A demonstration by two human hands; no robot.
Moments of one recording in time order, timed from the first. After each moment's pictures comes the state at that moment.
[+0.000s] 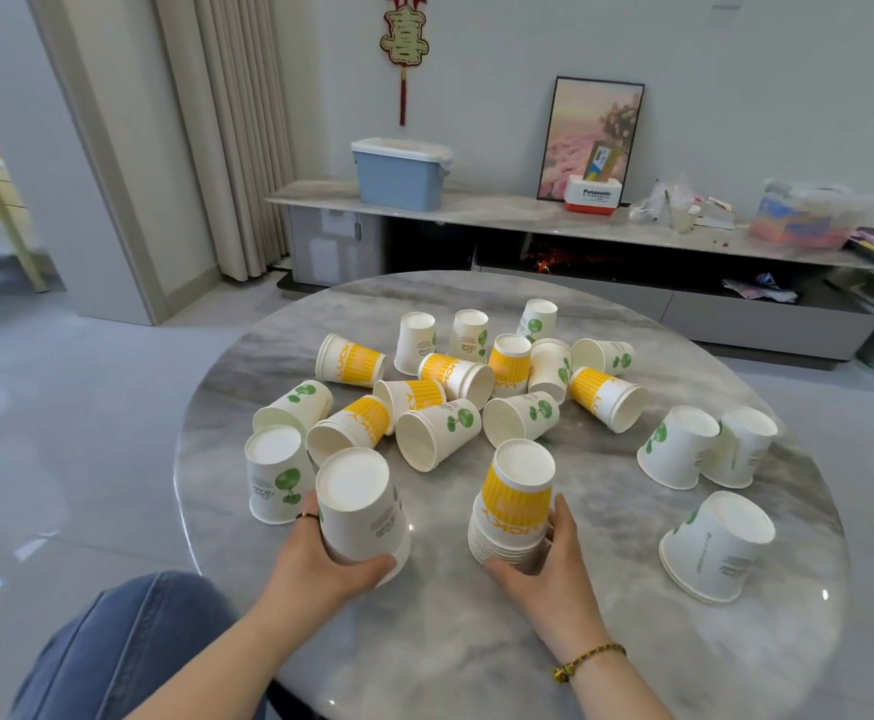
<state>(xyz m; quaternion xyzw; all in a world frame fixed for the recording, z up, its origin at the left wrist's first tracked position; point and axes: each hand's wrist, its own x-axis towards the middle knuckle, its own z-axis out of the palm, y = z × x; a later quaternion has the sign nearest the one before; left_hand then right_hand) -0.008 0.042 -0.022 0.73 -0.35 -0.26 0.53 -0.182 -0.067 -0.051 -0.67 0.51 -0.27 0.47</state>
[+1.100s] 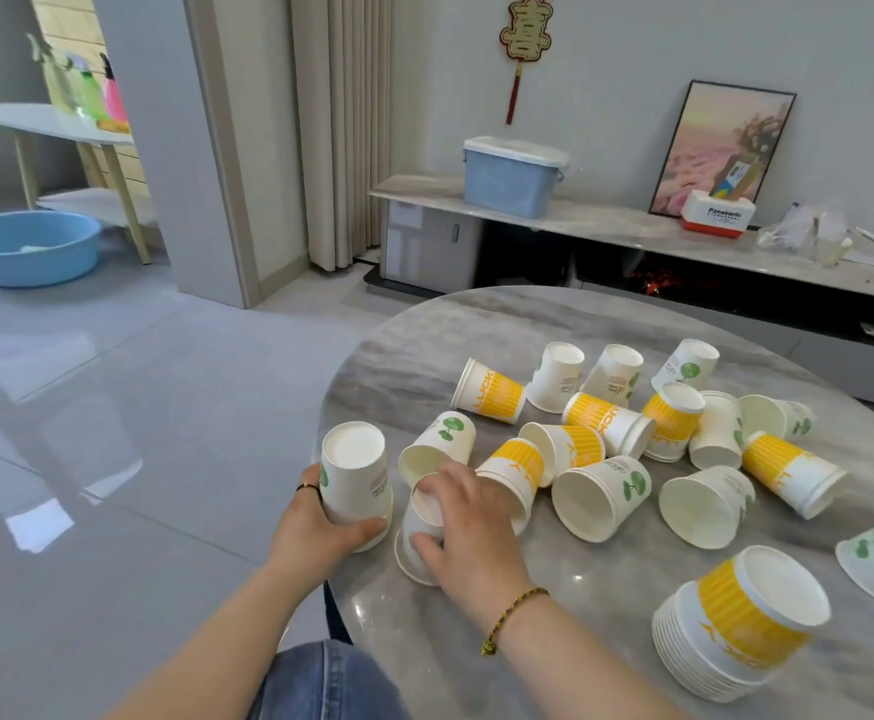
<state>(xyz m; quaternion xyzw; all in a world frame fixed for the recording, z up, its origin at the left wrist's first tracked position) 0.167 0.057 -0.036 0.79 -0.24 -0.25 0.51 0.046 -0.028 -0.011 -0.92 0.27 -0.18 0.21</state>
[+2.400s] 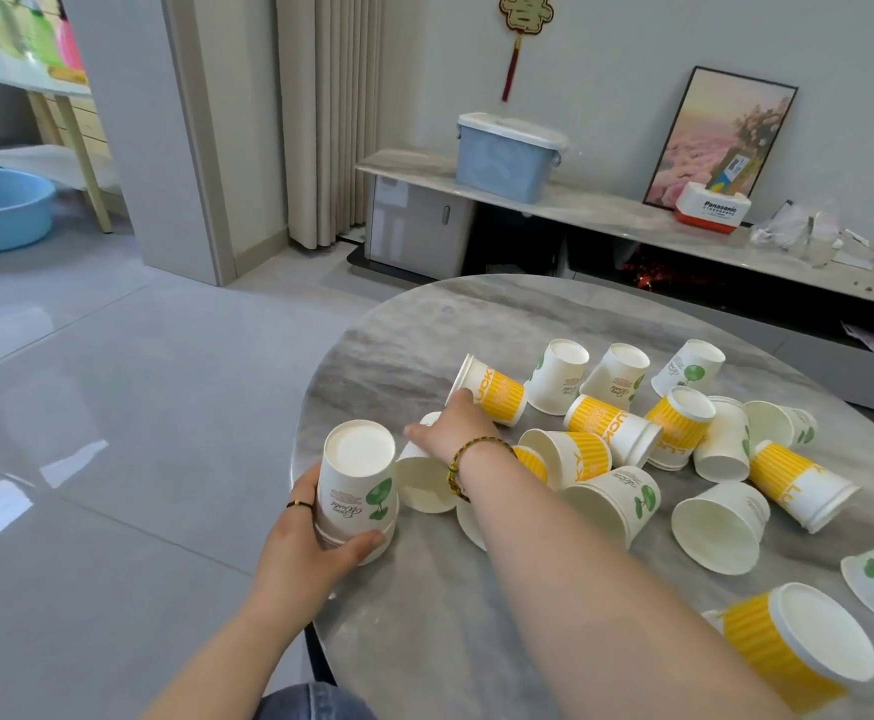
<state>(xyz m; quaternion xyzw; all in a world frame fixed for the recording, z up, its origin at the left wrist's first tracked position) 0.172 0.050 -0.049 0.75 -0.28 -0.24 0.55 0.131 -0.109 0.011 -0.81 0.49 -0.01 0.32</state>
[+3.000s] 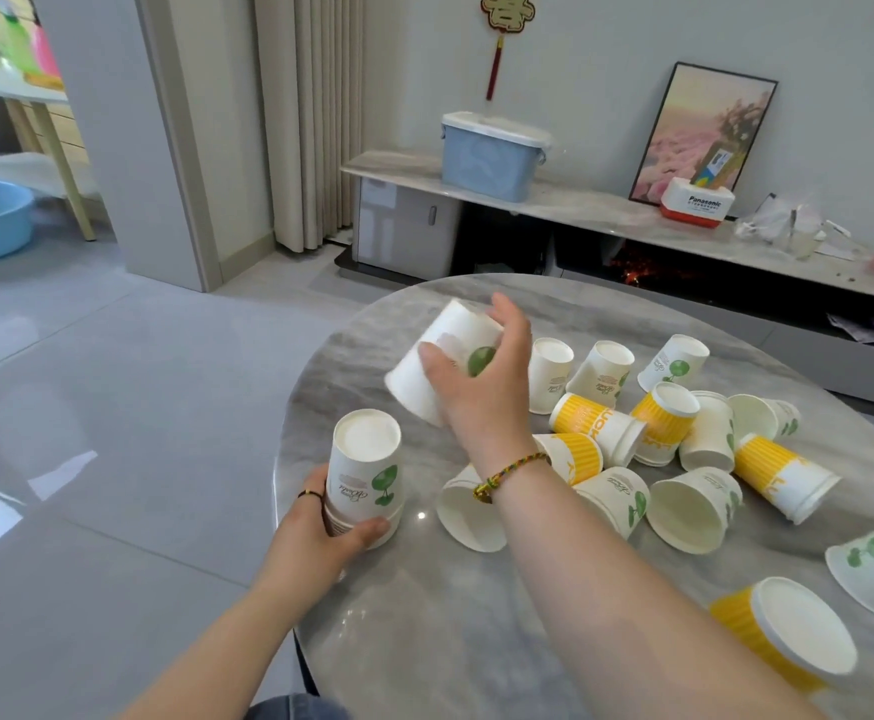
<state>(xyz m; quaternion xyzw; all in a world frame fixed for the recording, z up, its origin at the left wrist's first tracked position) 0.177 0.029 -0.053 0.73 -0.29 -0.29 0.54 0.106 -0.097 0.054 -0.72 0.32 -0.44 0.44</state>
